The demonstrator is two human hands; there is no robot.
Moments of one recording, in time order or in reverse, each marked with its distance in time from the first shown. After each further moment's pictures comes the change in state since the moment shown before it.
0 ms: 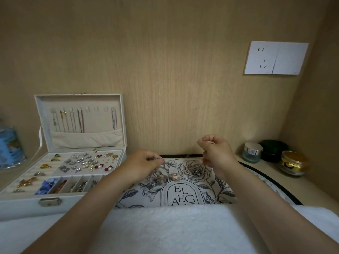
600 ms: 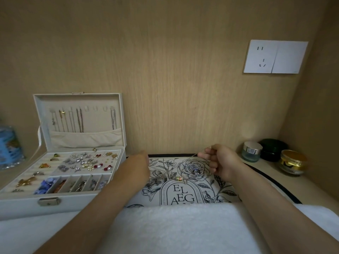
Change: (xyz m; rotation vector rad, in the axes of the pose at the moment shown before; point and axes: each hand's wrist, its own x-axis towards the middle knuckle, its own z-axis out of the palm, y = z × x) left_hand 0.005 -0.020 0.012 0.493 0.174 -0.041; right_hand 0.010 0.010 -0.020 0.082 0.032 0.377
